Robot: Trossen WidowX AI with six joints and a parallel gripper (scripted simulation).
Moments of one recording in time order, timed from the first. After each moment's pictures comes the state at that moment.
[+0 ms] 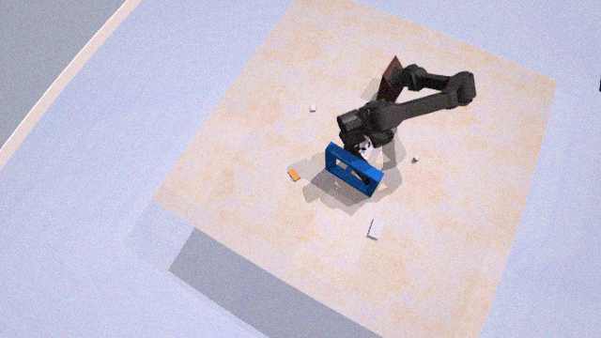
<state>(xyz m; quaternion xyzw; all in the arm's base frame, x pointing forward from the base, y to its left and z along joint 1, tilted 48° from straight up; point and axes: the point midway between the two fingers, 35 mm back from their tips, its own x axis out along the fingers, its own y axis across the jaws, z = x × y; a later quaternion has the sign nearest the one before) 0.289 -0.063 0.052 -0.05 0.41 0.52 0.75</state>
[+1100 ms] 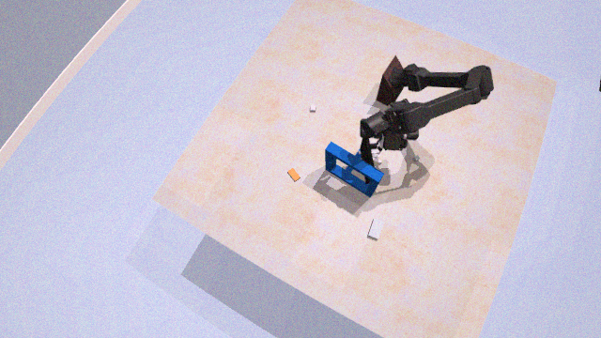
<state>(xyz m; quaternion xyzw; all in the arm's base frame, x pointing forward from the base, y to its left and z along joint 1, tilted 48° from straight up) 0.261 -0.018 0.096 0.15 0.54 0.39 0.73</state>
